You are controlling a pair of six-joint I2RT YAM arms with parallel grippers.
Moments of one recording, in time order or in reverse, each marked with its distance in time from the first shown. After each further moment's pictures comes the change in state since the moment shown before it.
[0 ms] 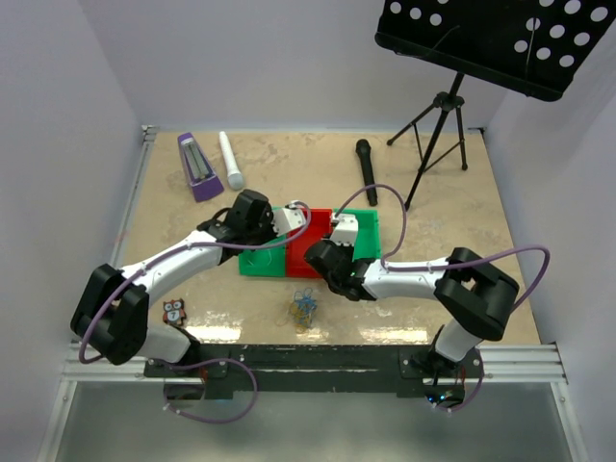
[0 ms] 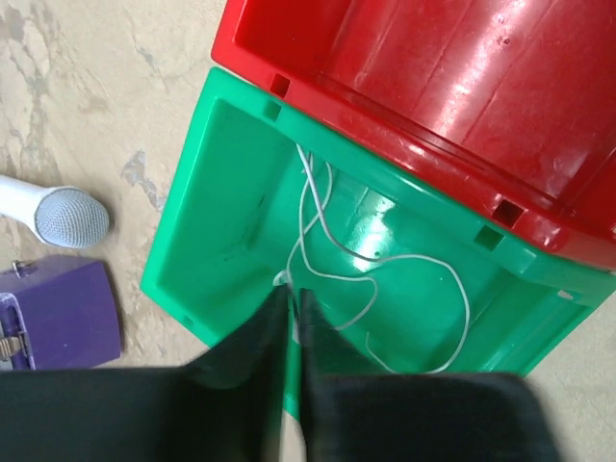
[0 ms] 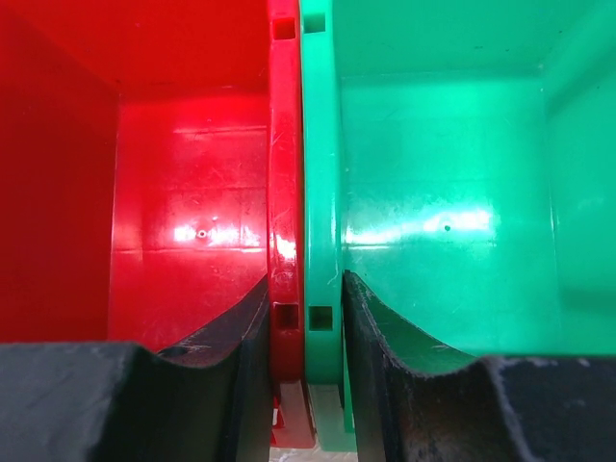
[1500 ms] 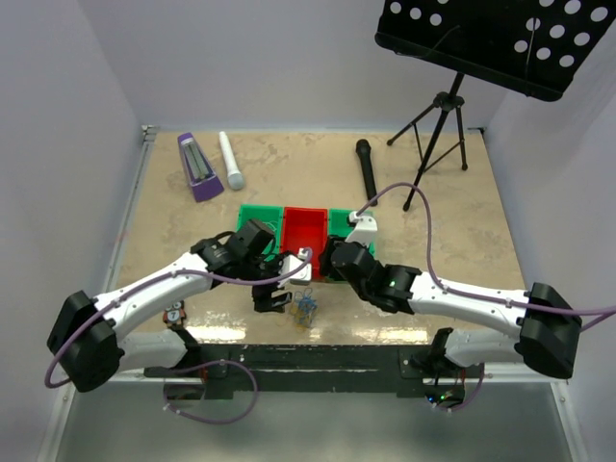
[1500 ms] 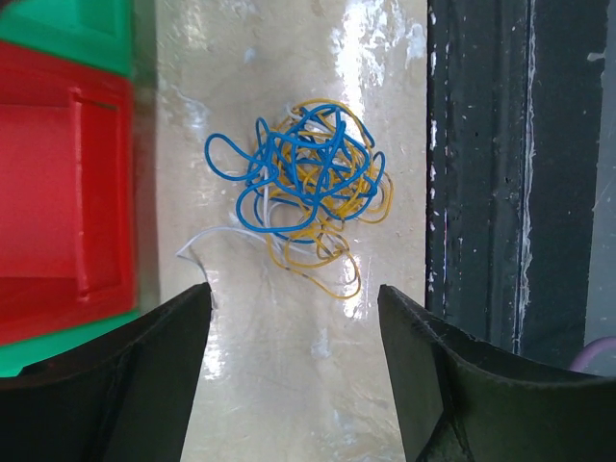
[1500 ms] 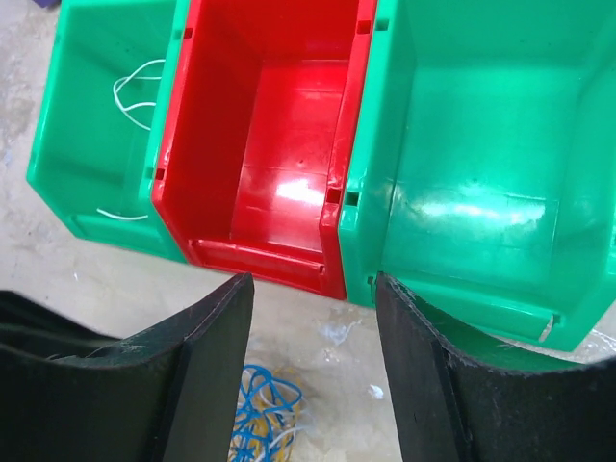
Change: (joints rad) left arm -0.183 -0.222 -0.064 -0.362 0.585 -0.042; right arm 0.044 -0.396 -0.060 -0.145 -0.191 0.014
